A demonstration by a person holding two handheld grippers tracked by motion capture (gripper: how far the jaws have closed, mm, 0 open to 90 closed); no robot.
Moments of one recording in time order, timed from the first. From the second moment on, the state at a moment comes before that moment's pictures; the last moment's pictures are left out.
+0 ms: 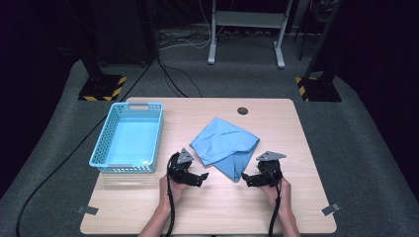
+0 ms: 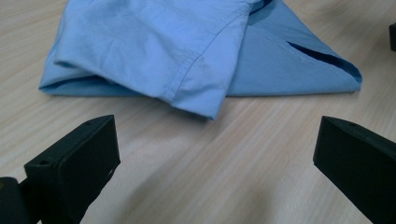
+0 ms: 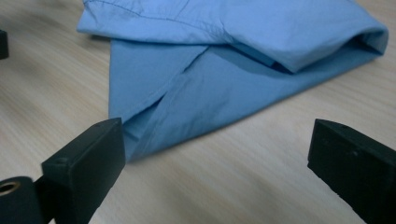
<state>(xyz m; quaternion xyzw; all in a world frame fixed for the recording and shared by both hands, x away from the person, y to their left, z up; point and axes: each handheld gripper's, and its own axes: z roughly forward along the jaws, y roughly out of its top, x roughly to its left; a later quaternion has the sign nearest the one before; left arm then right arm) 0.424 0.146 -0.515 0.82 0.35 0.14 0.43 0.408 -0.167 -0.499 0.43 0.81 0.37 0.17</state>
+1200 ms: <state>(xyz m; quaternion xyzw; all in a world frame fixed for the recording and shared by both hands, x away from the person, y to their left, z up) 0.448 0.111 -0.525 0.81 0.40 0.18 0.39 0.425 -0.124 -0.519 0.44 0.80 0.38 0.14</state>
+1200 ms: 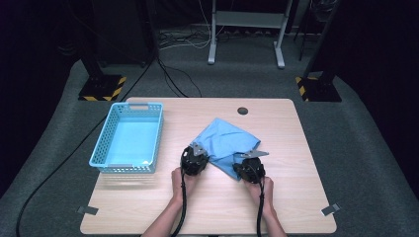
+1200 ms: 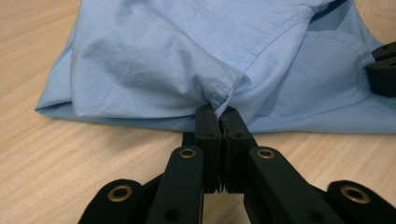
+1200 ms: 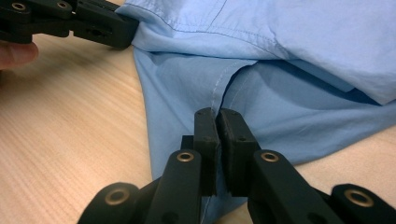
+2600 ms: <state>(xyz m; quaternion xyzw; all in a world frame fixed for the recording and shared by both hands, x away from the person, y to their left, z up) 0.343 0.135 -0.526 0.83 0.37 0.18 0.39 0.321 -0.116 -0.524 0.39 0.82 0.40 0.13</state>
